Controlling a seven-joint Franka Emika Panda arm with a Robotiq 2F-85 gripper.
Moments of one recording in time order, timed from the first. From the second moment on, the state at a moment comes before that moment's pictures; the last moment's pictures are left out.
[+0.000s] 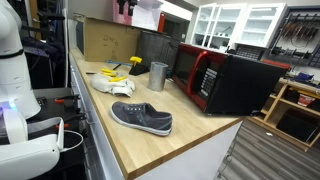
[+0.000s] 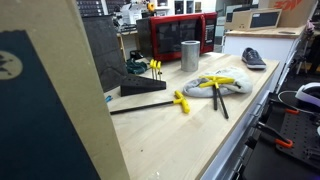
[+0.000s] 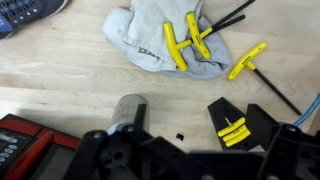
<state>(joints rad) 0.02 -0.47 -0.01 -2.12 0.04 1.71 -0.09</state>
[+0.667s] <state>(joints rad) 0.03 -0.60 0.01 -2.20 0.04 1.68 -0.05</state>
